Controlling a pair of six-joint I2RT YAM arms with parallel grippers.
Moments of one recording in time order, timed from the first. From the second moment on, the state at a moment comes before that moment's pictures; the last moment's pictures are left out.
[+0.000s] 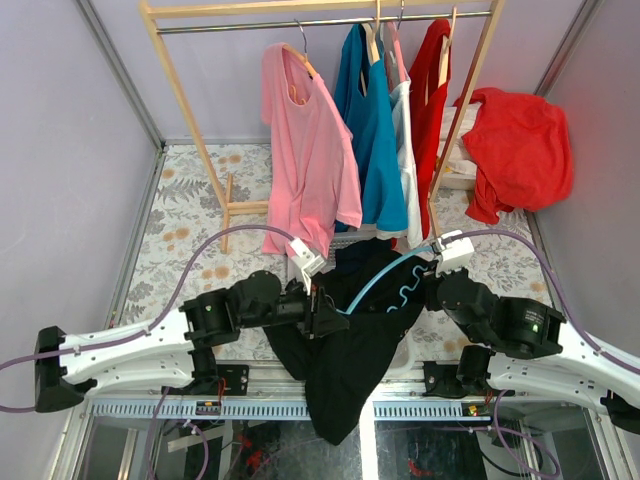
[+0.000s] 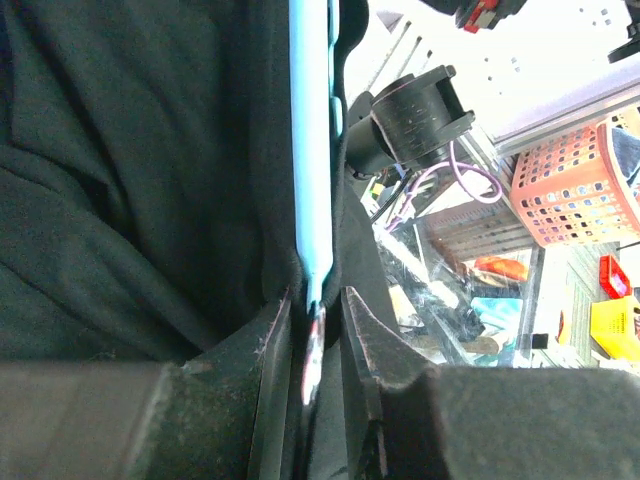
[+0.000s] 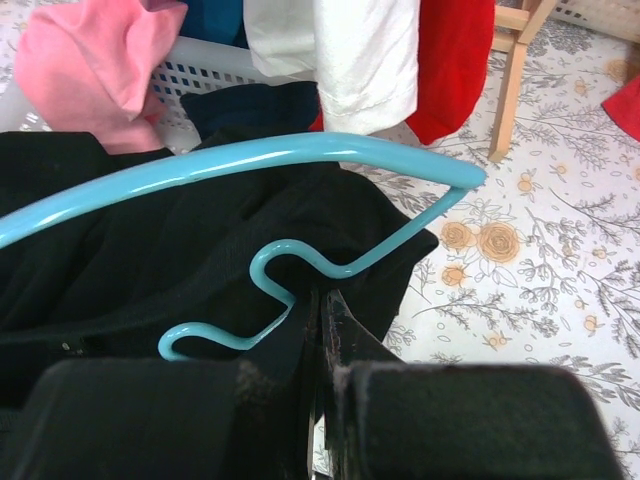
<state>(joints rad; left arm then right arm) -1.21 0.88 0.68 -0.11 0.13 -0.68 1.17 0.63 0.84 -0.86 0.73 0.48</state>
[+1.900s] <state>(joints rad) -1.21 0.66 0.95 -0.65 0.11 -0.55 1.17 0.81 1.17 -0.89 0.78 0.33</state>
